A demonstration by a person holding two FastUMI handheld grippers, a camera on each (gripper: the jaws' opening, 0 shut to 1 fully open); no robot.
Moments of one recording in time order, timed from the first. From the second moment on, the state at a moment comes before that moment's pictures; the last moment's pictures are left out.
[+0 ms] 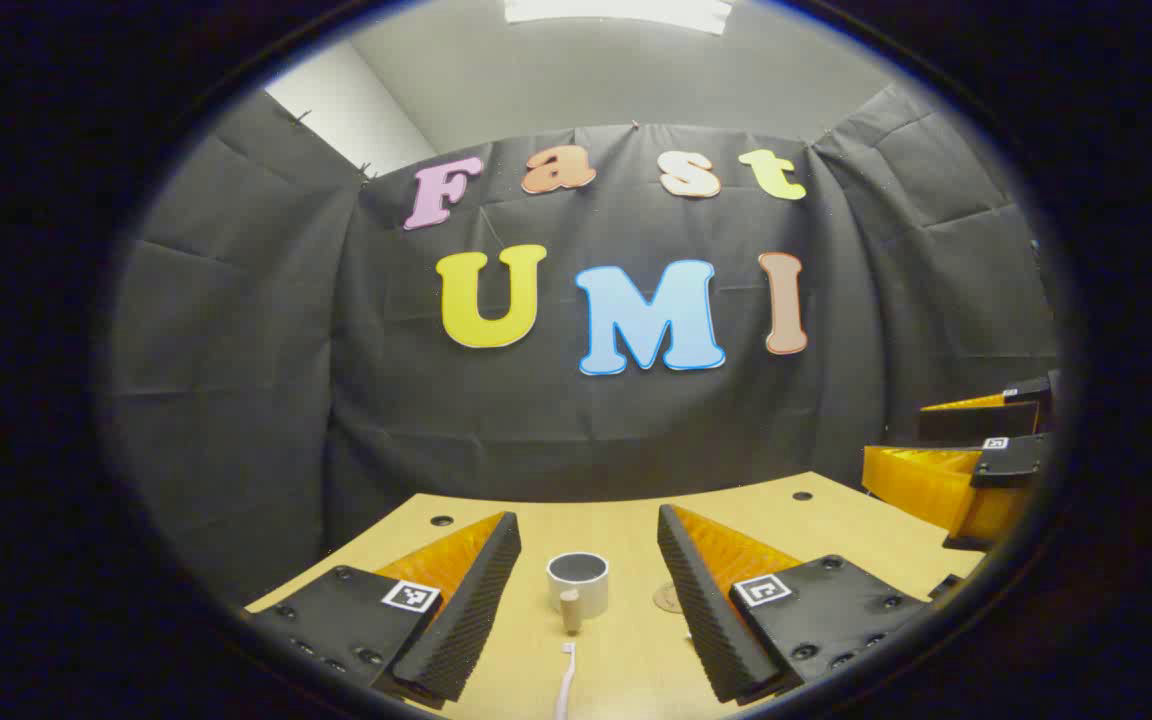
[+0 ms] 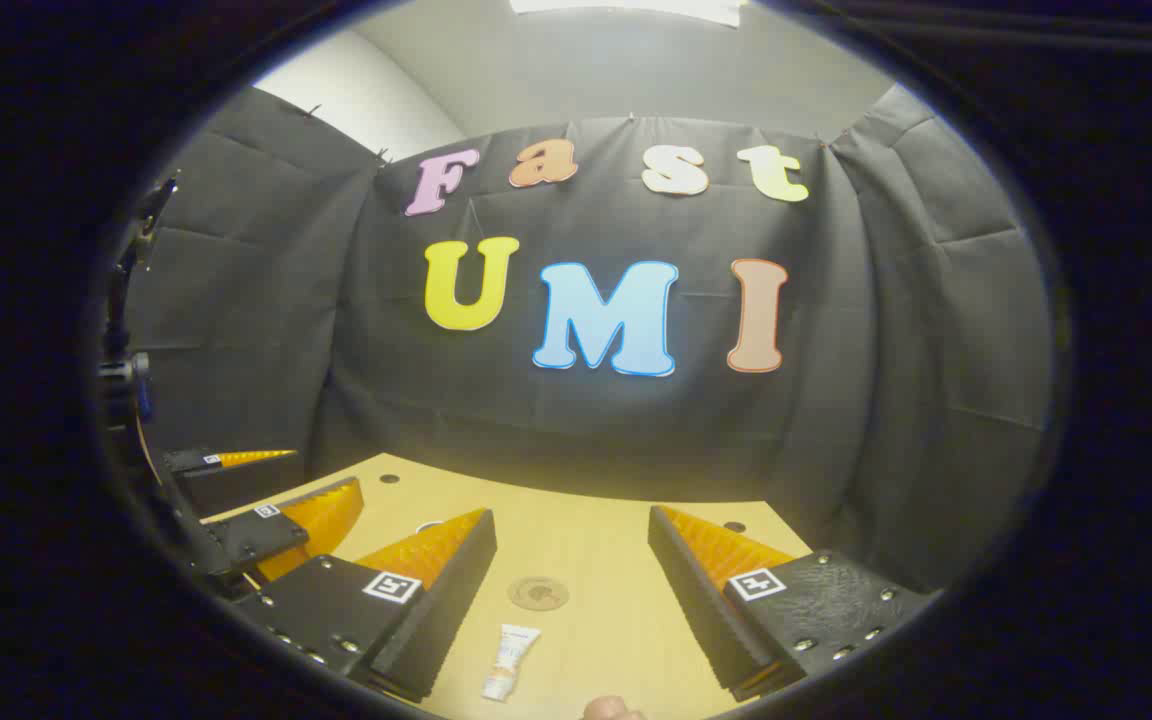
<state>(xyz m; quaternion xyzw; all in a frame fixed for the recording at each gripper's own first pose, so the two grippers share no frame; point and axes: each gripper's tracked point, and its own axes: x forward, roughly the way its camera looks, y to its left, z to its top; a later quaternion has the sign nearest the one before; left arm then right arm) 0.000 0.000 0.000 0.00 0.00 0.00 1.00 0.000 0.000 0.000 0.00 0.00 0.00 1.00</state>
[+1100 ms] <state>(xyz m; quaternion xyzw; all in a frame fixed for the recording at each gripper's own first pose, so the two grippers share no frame) 0.101 0.009 -0.066 -0.01 0.11 -0.05 0.99 0.077 0.020 -0.071 0.00 0.15 0.02 0.99</state>
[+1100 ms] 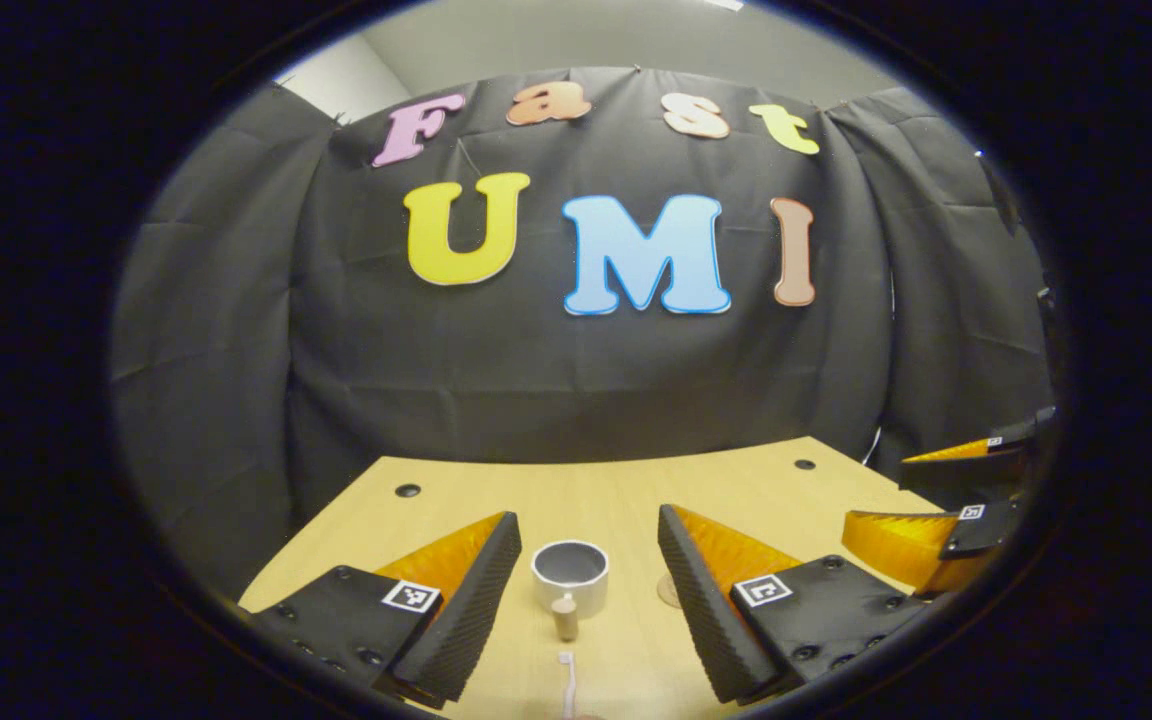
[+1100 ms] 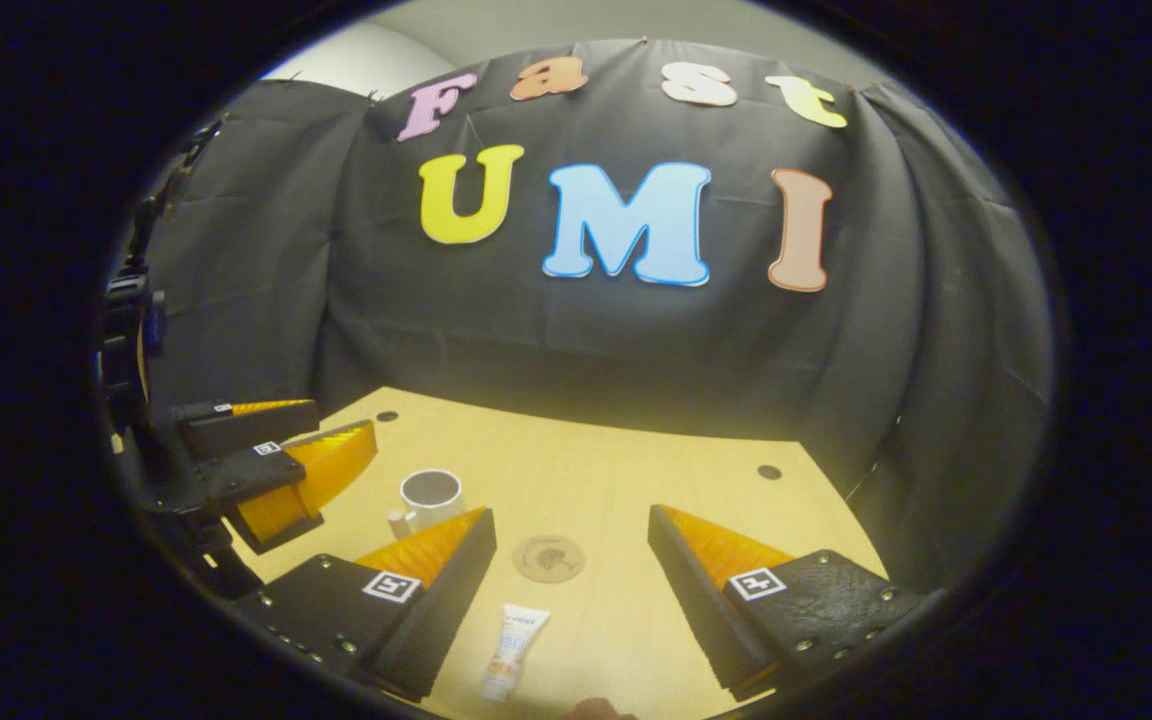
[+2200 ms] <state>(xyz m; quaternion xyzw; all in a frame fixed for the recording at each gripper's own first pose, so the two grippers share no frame) 0.043 0.030 -0.283 -0.02 0.50 -0.06 0.87 0.056 0.080 -0.223 0.05 0.46 0.08 0.88</state>
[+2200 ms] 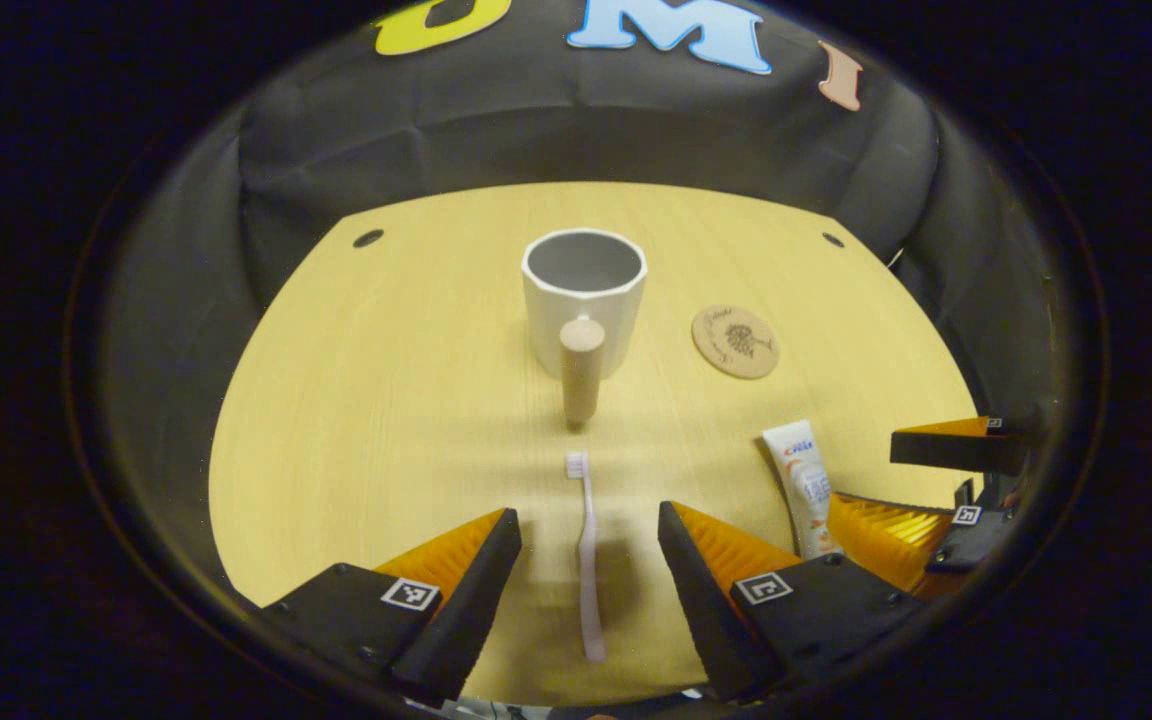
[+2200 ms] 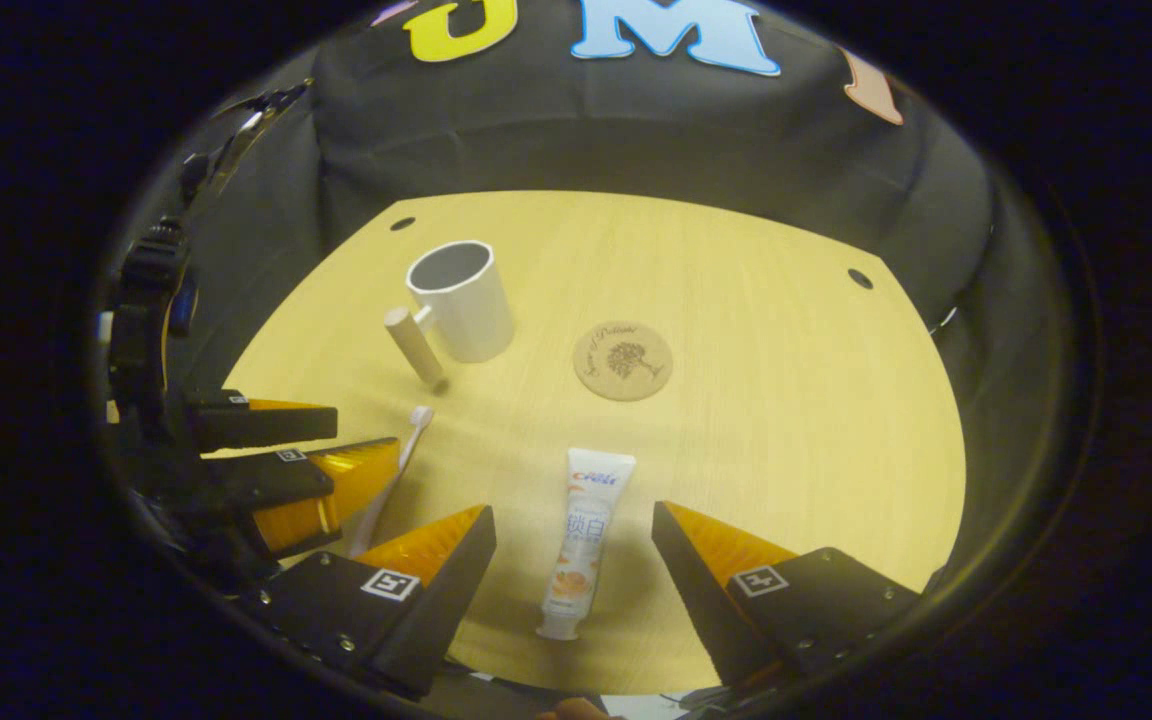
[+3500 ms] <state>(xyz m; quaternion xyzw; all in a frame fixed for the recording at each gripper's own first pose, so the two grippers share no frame) 0.012 0.032 -0.337 -0.01 0.61 -0.03 0.79 0.049 0.079 -0.303 0.09 0.59 0.06 0.80</state>
